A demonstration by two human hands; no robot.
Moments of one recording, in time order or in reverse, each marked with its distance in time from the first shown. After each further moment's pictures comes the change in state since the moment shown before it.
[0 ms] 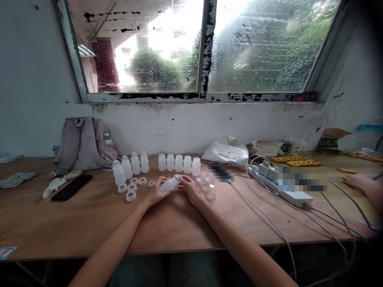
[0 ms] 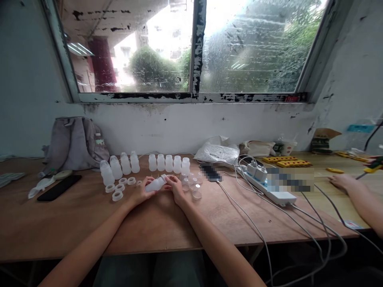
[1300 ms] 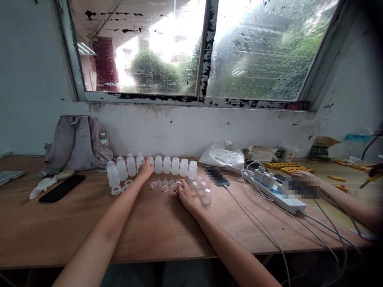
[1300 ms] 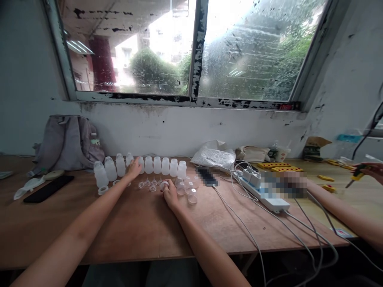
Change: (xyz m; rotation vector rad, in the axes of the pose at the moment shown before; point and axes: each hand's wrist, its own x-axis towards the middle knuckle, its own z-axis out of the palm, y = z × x) left_hand 0.104 -0.041 -0.029 0.496 0.302 -0.337; right_hand 0.006 0.018 -0.005 -0.592 0.066 -0.200
